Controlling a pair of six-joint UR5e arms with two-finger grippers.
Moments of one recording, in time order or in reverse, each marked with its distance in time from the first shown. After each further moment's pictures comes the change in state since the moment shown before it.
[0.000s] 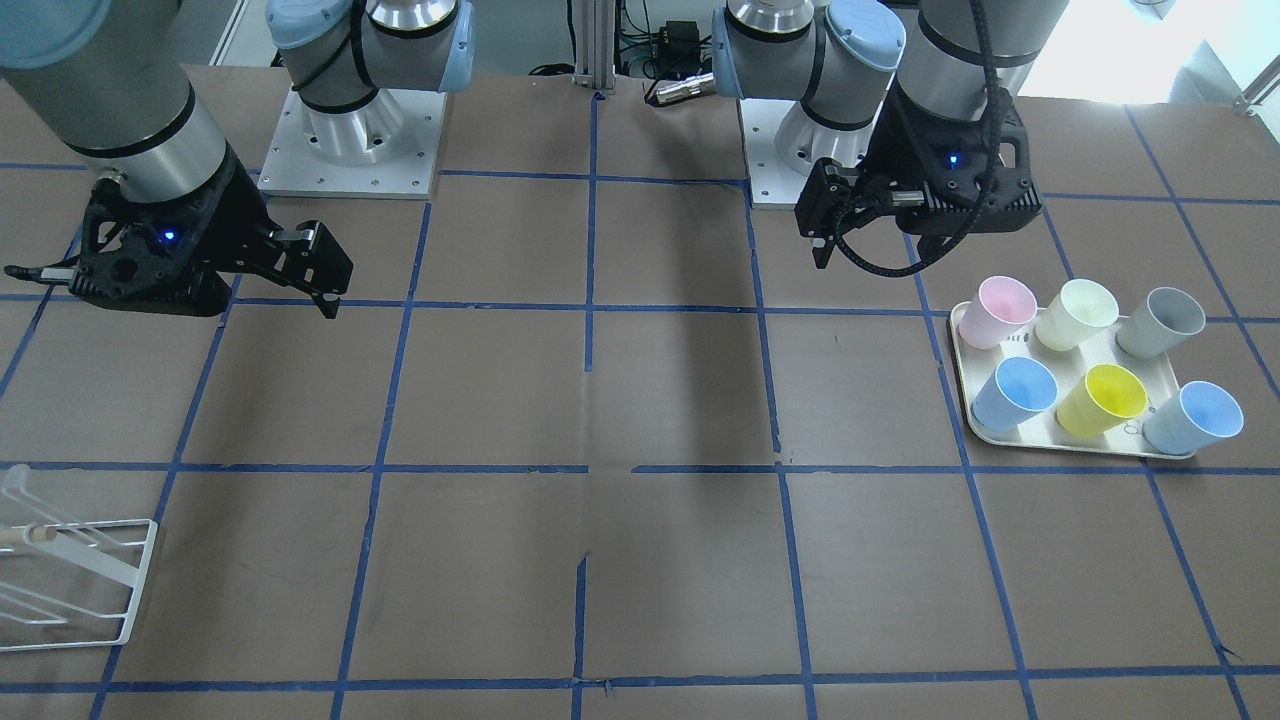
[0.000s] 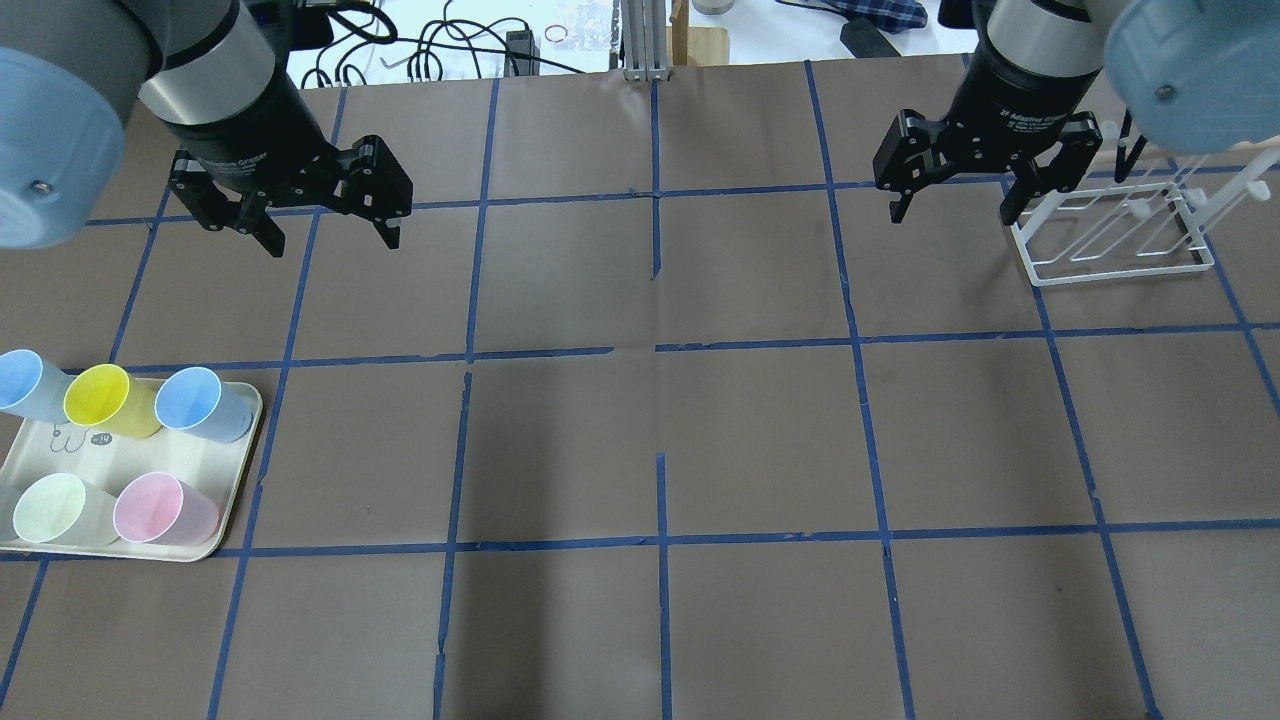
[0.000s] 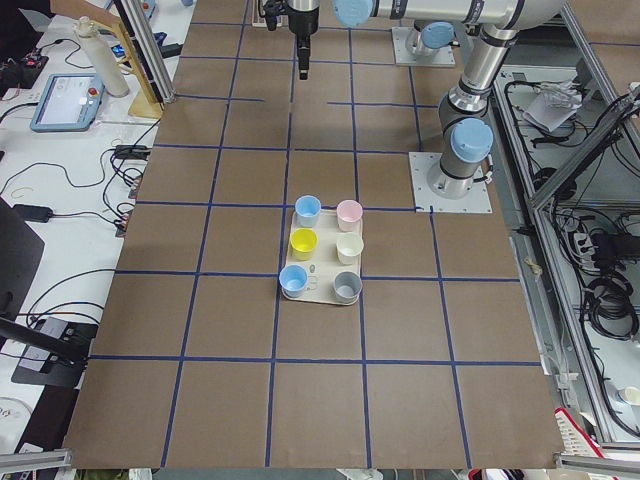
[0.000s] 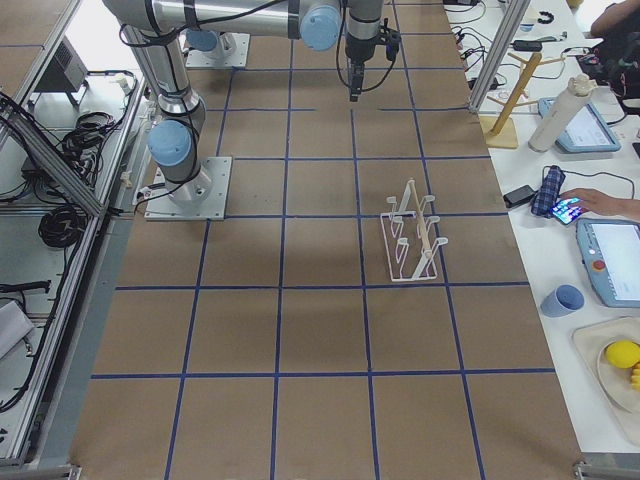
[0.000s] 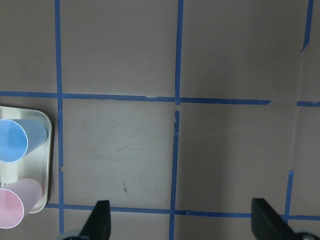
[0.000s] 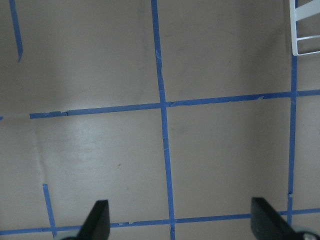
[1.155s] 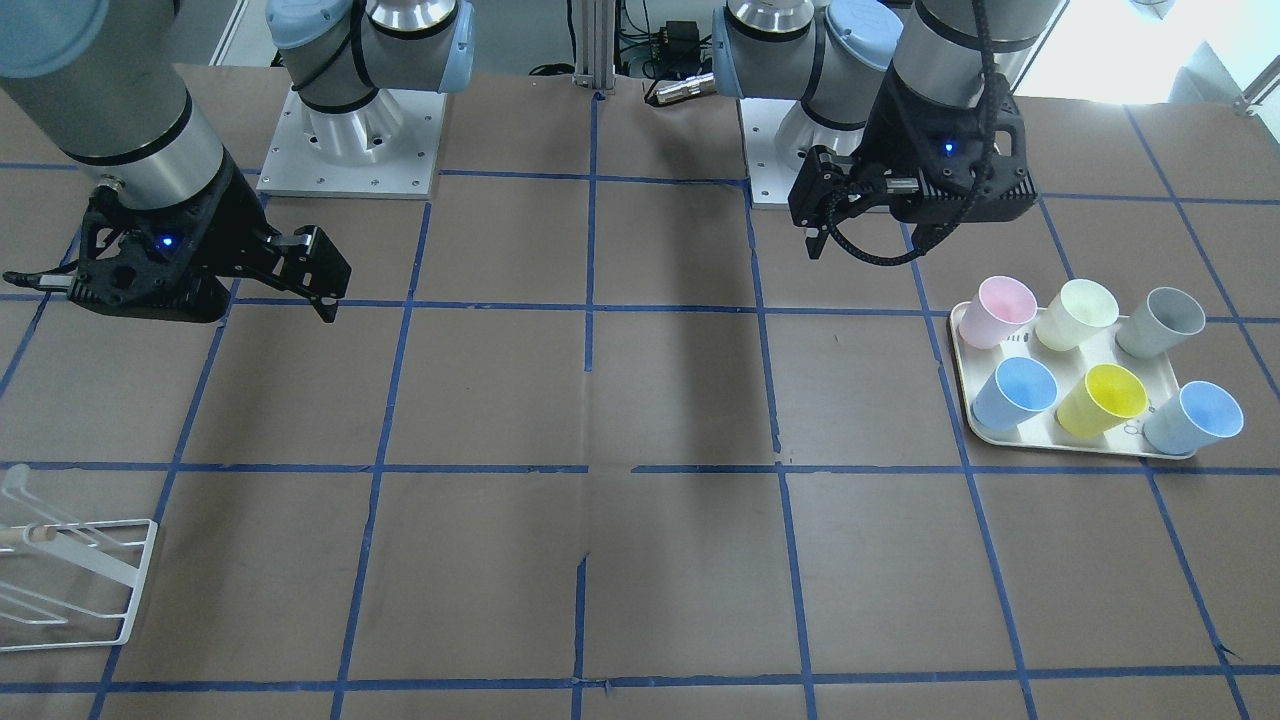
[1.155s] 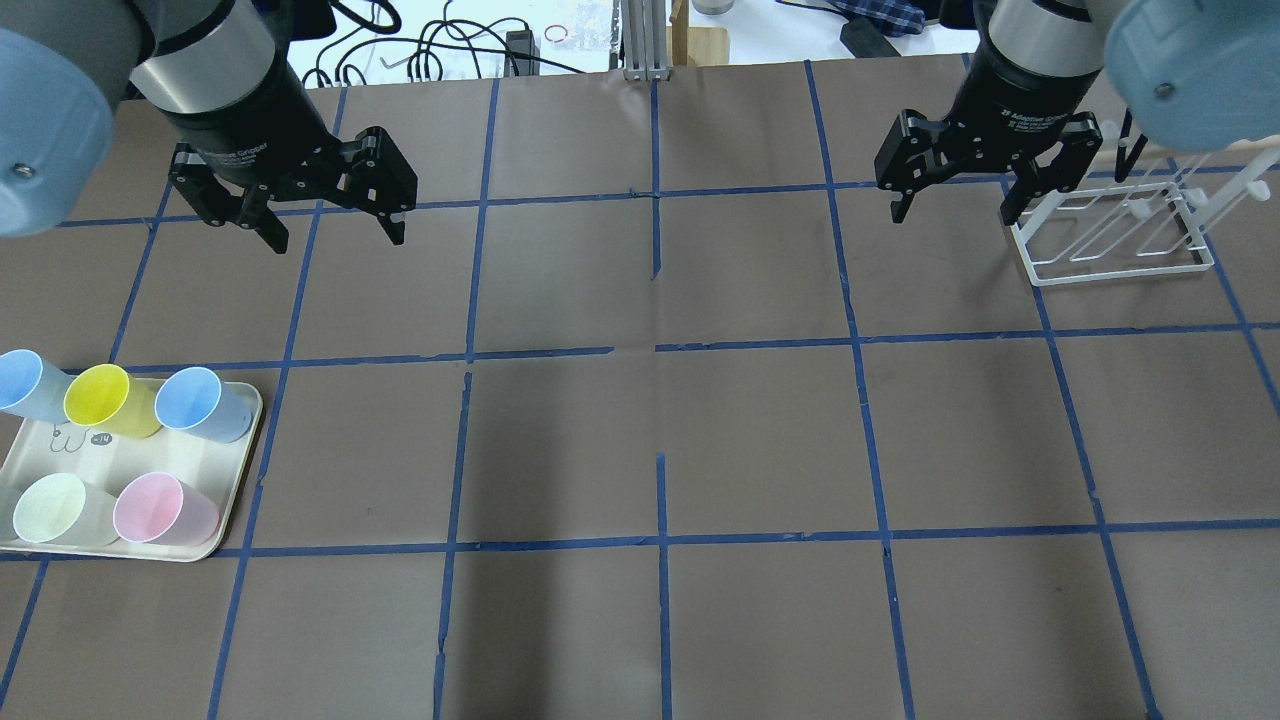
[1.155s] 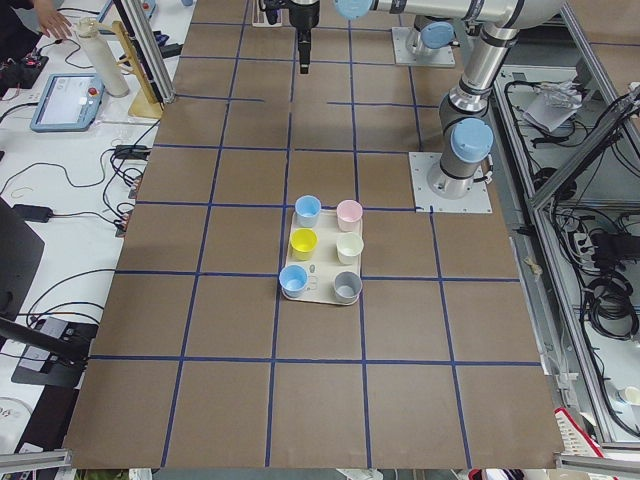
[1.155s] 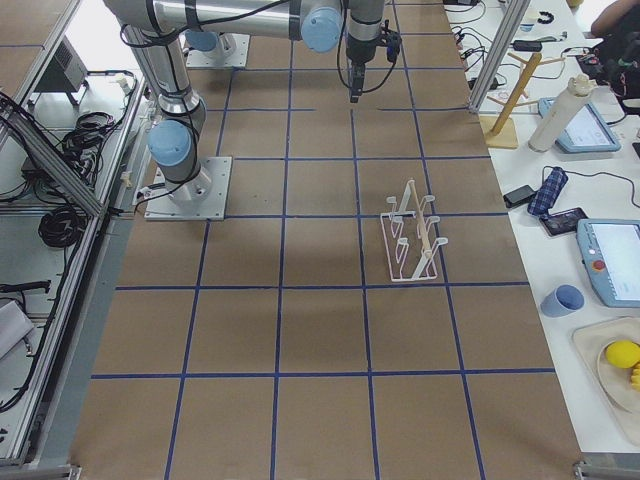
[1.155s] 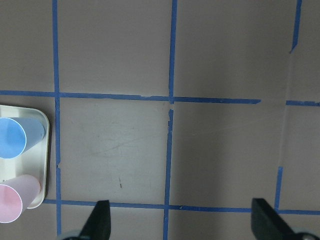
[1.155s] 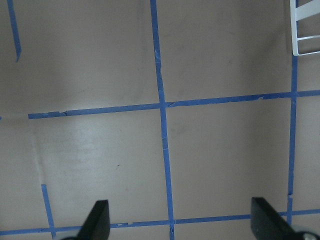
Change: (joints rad) left arm -0.008 0.004 0.008 -0.016 -0.011 -0.002; right arm -0.003 0.008 -0.001 0.000 0.001 -0.004
